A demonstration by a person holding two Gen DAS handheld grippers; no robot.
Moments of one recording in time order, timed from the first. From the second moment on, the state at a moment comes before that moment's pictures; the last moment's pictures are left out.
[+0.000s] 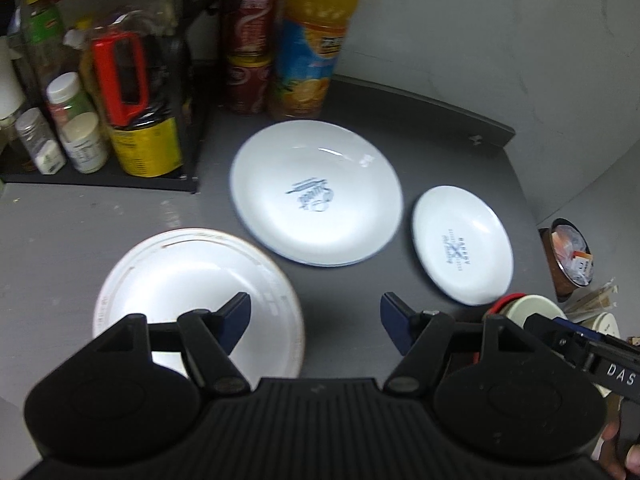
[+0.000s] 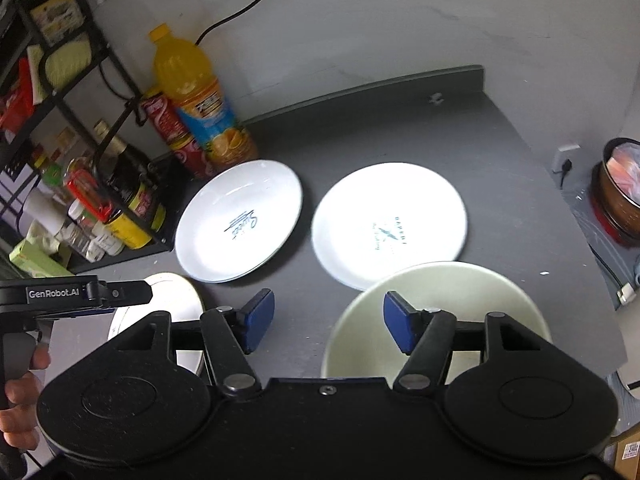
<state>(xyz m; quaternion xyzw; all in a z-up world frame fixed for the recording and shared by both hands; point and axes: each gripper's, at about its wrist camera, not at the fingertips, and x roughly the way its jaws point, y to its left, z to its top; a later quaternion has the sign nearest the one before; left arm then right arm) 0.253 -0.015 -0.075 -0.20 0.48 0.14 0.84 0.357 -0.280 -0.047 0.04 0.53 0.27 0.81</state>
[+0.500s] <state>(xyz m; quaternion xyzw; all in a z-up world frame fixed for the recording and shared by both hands) 0.219 0.035 -0.090 -0.21 0.49 0.16 0.83 0.341 -0.230 -0.062 0.01 0.54 0.28 0.80</state>
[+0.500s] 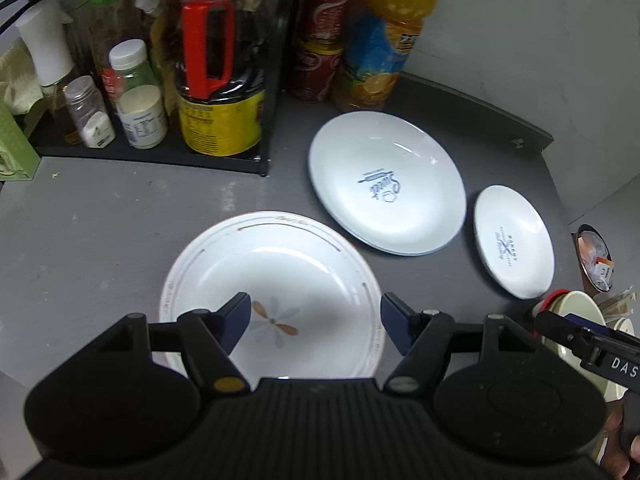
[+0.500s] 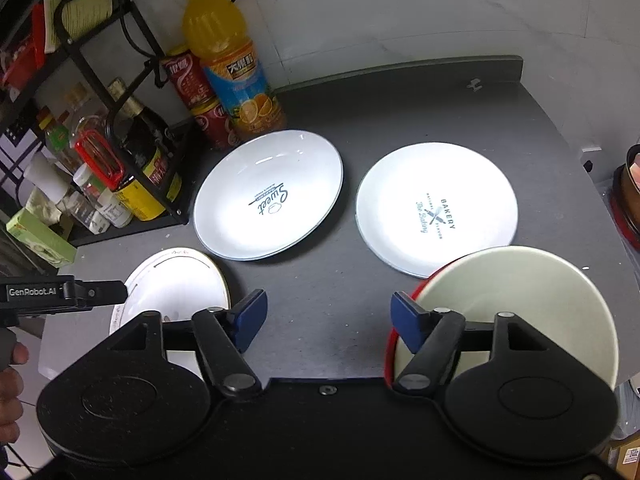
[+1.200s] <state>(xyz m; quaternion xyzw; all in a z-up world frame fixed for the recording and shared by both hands) 0.257 0.083 -0.121 -0.22 0.47 0.17 0.84 0.372 -0.181 -0.095 0.06 0.55 0.25 0.80</state>
